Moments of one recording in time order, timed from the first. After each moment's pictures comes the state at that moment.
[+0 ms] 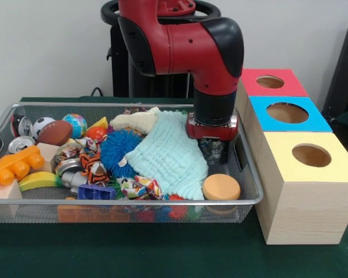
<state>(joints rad) -0.23 -0.40 0.11 1.73 -0.31 0.28 2.00</state>
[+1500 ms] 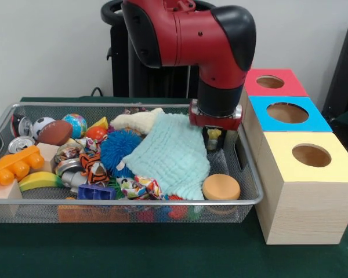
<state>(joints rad) -0.24 -0.47 0.15 1.67 -0.29 0.58 2.00</state>
